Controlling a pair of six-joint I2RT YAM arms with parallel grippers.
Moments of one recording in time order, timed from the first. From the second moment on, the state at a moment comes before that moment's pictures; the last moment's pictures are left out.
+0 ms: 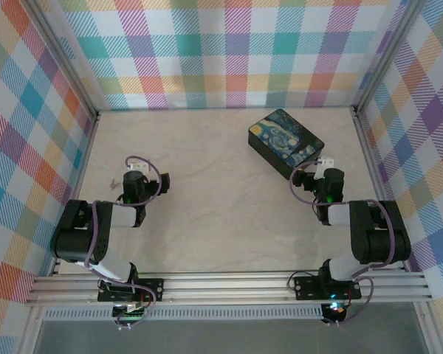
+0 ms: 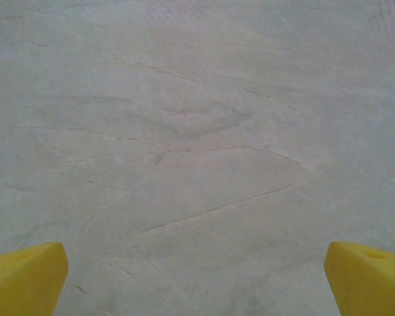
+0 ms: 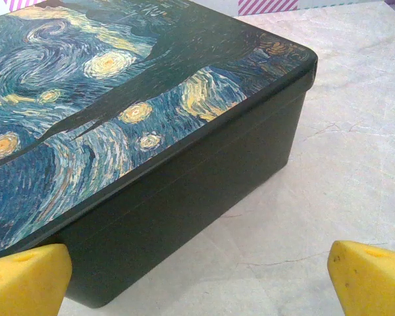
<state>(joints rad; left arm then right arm) -0.07 1.56 0.42 0.68 -0.07 -0.10 0.01 1.53 0.40 0.73 -0.06 0.07</state>
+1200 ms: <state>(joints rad) -0.07 1.56 0.42 0.68 -0.07 -0.10 0.01 1.53 0.41 0.70 -0.07 0.07</state>
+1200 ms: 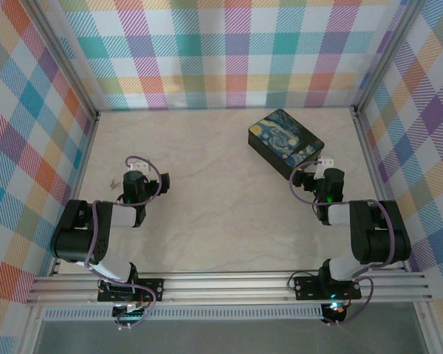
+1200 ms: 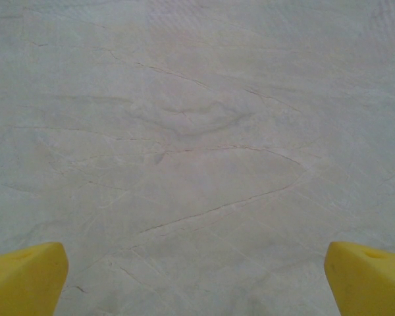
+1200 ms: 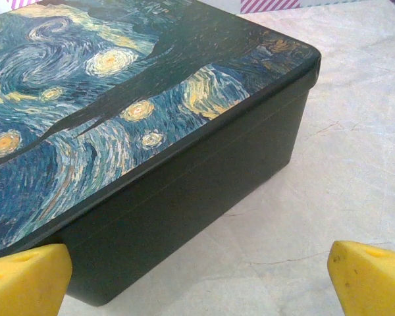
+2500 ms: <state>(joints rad) -0.39 1.34 0.98 -0.46 -0.18 -0.52 -0.18 1.89 1.40 -0.30 -0.47 0.12</state>
